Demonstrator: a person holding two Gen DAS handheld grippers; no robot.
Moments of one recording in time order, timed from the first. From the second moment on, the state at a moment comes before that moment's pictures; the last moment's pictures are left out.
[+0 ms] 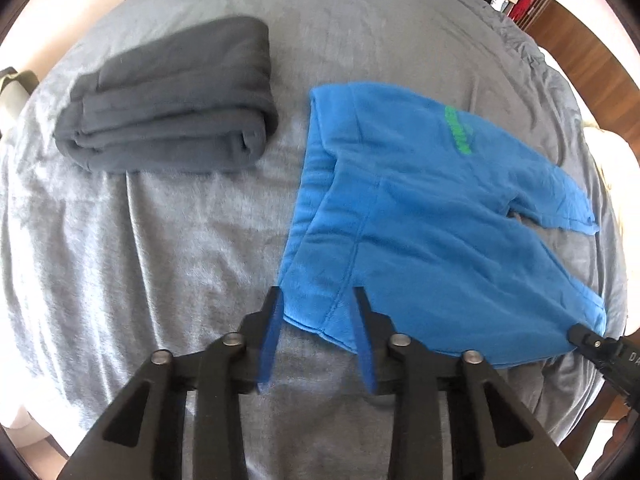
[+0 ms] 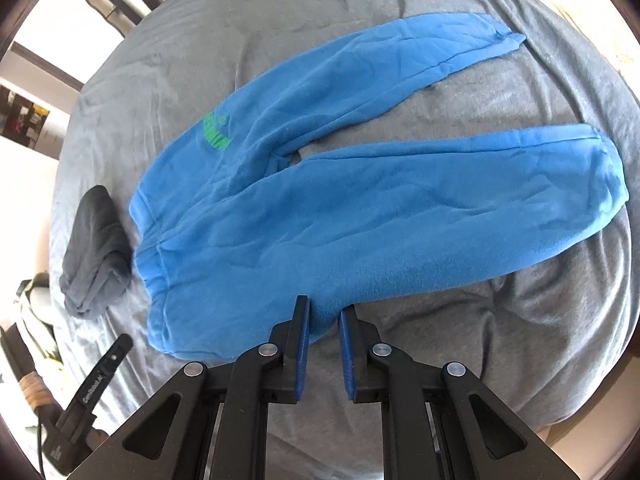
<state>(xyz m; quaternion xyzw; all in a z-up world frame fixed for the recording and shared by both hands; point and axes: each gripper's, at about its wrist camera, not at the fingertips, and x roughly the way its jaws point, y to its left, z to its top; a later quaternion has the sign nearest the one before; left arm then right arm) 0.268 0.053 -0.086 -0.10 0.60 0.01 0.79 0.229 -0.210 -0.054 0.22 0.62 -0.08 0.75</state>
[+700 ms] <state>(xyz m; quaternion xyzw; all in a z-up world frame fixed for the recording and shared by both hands) 0.277 0.073 -0.136 -0.16 0.64 0.02 0.75 0.240 -0.190 -0.080 0.16 0.64 -0.10 0.74</state>
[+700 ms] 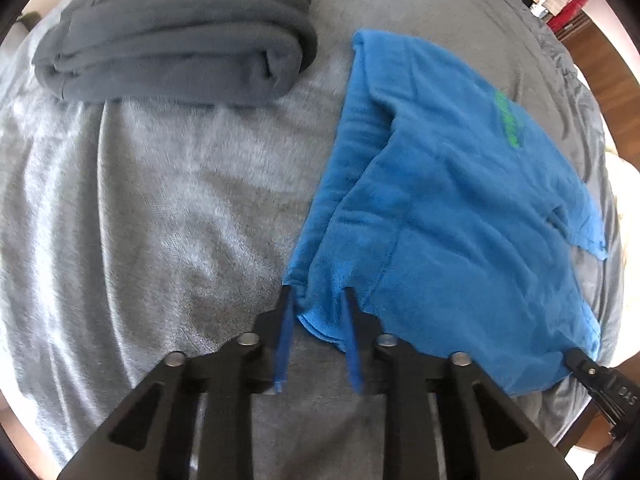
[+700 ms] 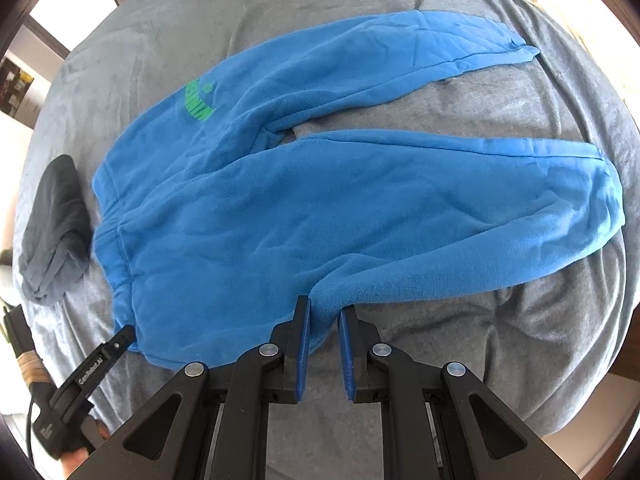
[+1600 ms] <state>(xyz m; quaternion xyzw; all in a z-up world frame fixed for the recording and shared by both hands) 0.353 0.054 -0.021 -0.20 0.59 0.02 0.78 0.330 -0.233 0.000 0.19 0.57 -0.08 0.80</state>
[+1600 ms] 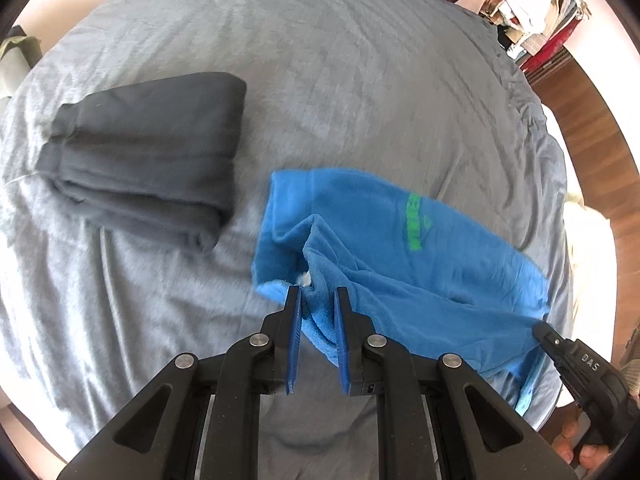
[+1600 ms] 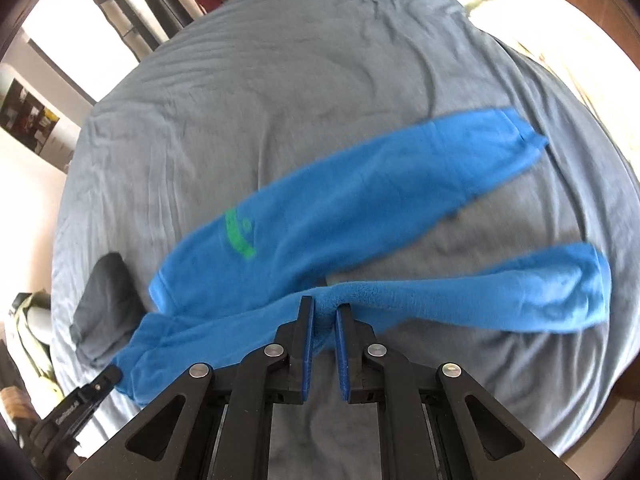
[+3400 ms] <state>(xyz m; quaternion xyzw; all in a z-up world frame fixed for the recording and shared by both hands) 0.537 0.029 -0.169 -0.14 0.61 -0.17 0.76 0.467 -0.236 -0.140 0.12 0.57 -0.15 0.79</state>
